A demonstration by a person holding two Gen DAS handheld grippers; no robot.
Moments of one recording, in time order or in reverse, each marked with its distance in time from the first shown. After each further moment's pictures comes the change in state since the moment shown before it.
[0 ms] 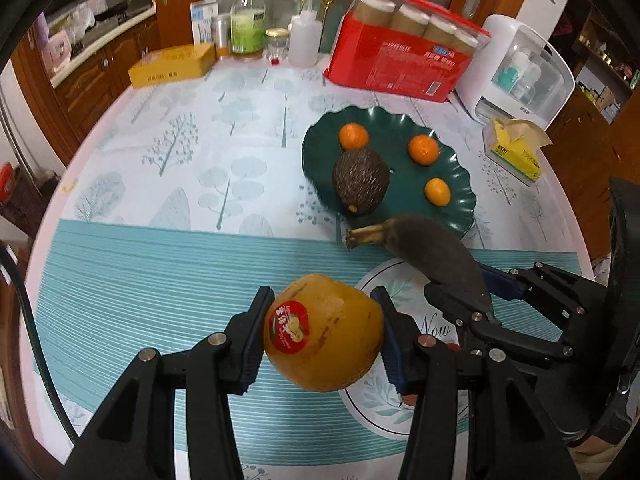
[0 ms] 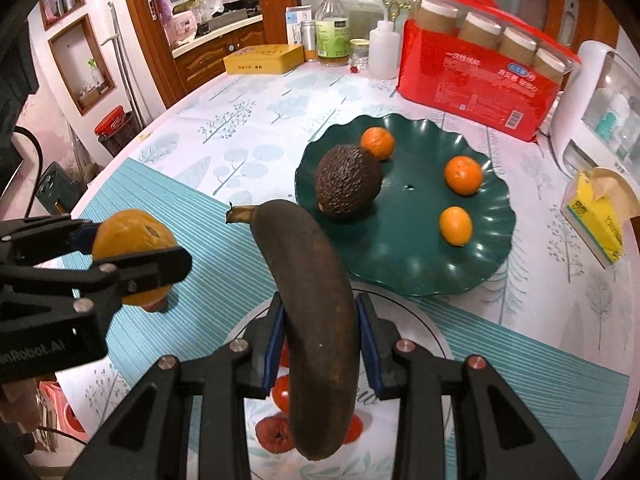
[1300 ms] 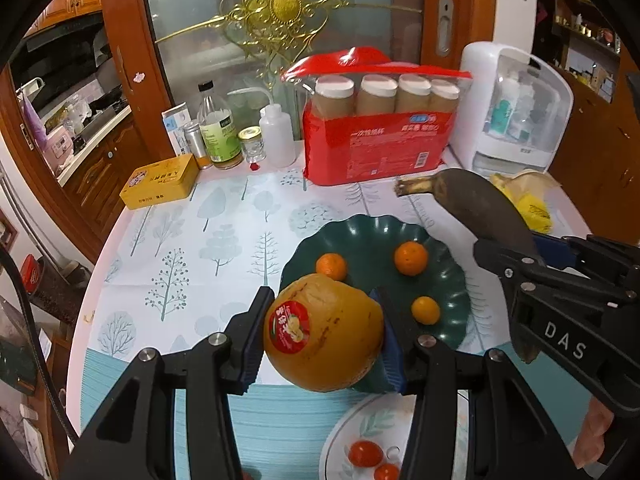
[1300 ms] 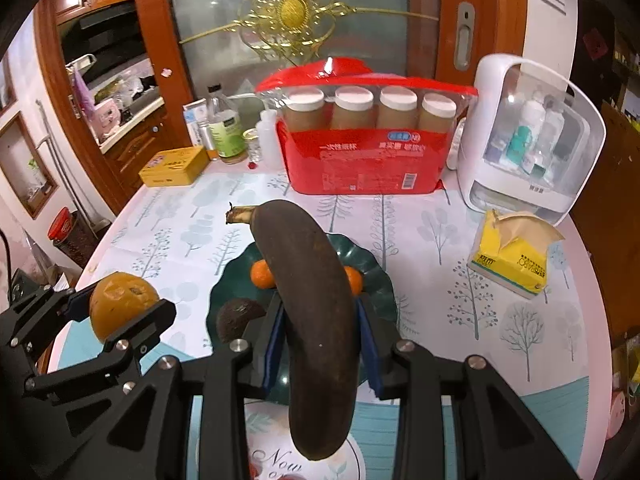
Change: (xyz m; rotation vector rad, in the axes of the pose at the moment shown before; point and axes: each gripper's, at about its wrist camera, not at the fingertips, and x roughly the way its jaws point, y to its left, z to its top) left arm 0.004 -0.074 0.115 0.148 -0.187 0.137; right arm -0.051 -0.097 0.100 0.247 -0.133 -0.160
